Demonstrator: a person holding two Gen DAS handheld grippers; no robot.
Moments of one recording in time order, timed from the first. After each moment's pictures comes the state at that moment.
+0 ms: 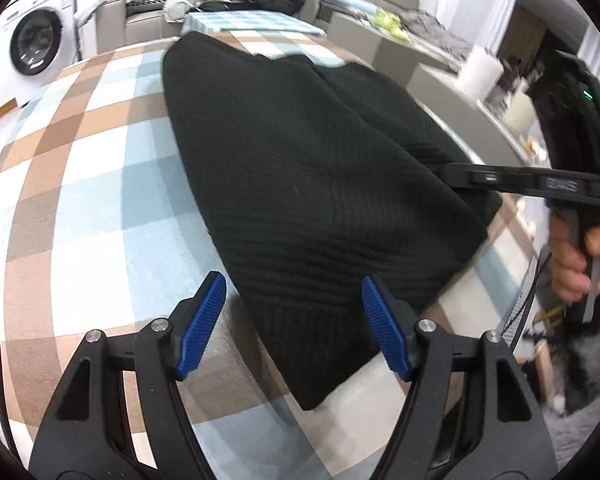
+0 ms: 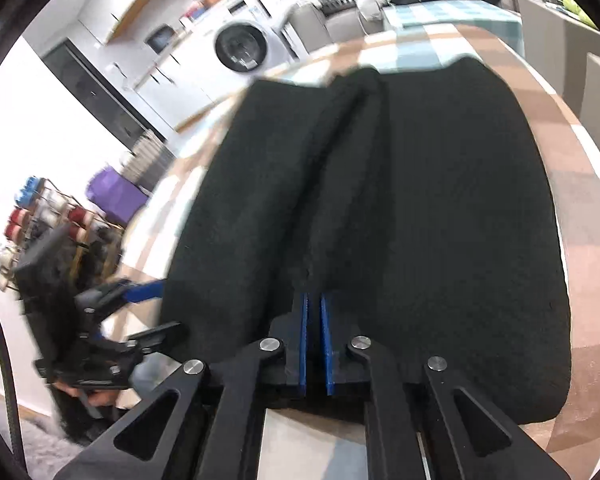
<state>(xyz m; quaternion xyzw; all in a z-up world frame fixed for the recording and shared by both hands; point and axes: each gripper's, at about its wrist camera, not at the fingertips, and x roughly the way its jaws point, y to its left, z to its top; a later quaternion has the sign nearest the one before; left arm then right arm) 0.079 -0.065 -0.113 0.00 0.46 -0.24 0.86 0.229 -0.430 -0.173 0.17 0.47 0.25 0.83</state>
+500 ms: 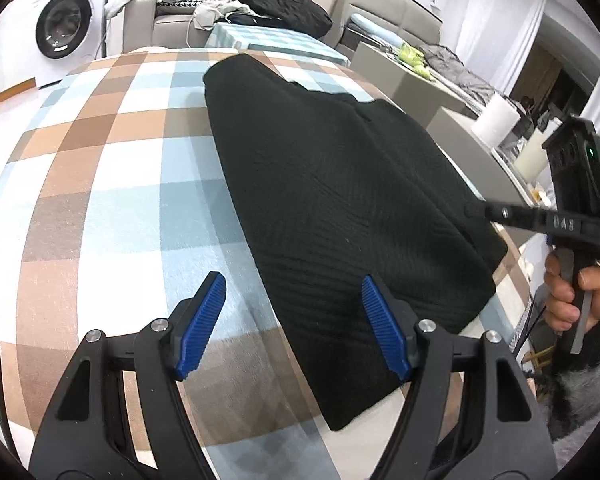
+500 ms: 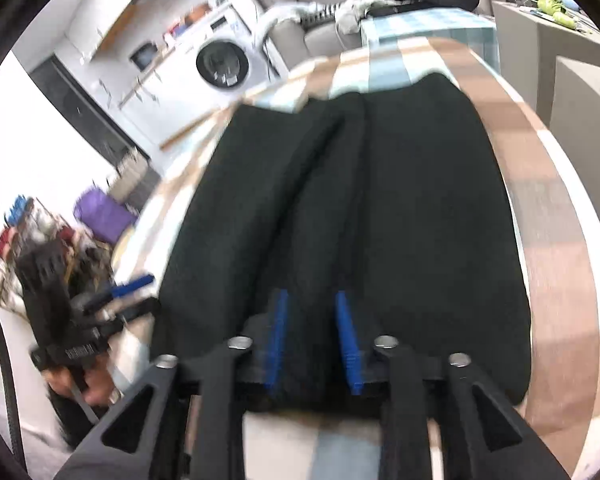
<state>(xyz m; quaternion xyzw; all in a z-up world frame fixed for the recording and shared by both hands) 0.100 -0.033 -0.102 -0.05 0.44 -0.21 0.87 0.232 -0.448 -0.162 0.18 0.46 0.20 0.85</state>
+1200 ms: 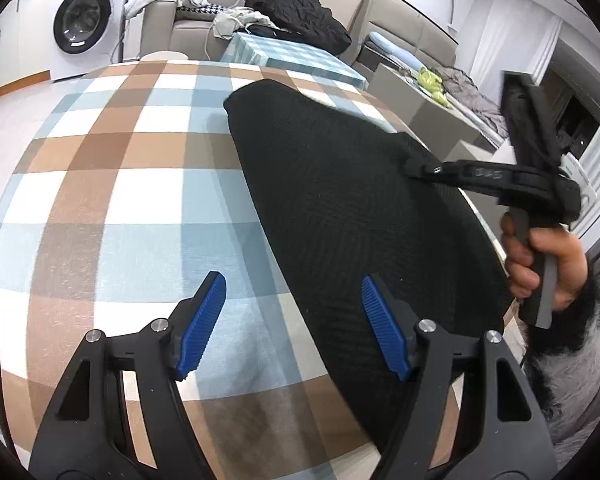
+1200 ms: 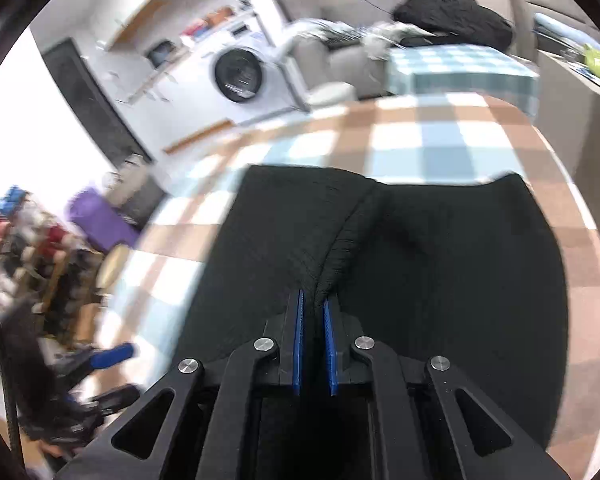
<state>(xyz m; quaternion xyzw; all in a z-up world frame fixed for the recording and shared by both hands) 0.134 -0.028 -0.097 -0.07 0.43 -0.19 0.88 0.352 -0.392 -0.139 0.12 0.44 0.20 0.87</state>
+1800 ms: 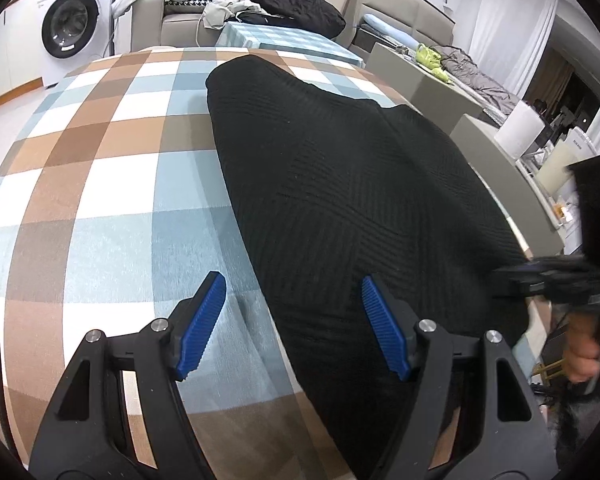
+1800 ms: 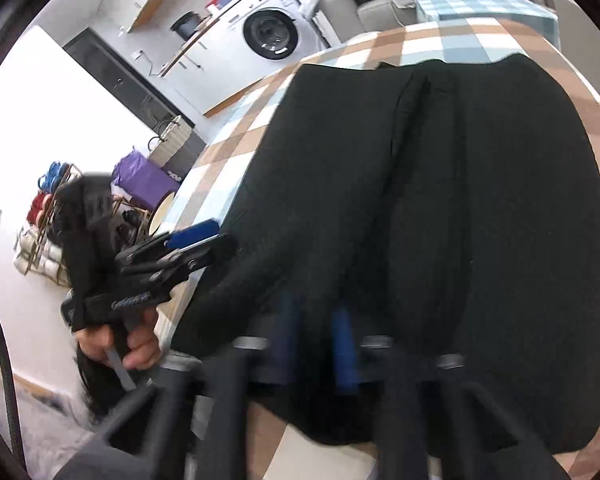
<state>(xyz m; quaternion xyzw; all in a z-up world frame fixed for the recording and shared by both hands) 0.144 -0.050 -0.121 -0.04 0.45 -0.19 0.87 0.238 -0.401 -0.170 0.17 0.48 0.31 0.80</state>
